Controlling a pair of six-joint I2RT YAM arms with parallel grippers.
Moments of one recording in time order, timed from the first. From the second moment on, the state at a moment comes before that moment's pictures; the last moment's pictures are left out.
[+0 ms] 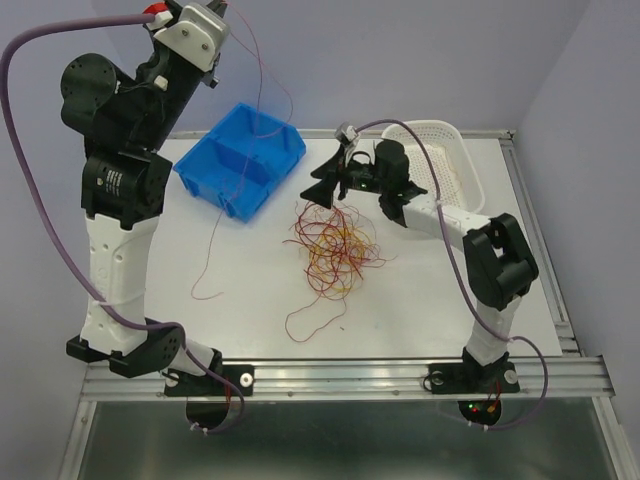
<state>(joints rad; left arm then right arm) -0.35 1.44 2.26 -0.34 0.25 0.51 0.51 1.85 1.33 0.49 -0.77 0.23</state>
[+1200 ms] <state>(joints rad) -0.02 1.54 1.88 -0.14 0.28 0.38 0.58 1.90 1.16 1.20 -0.96 0.54</state>
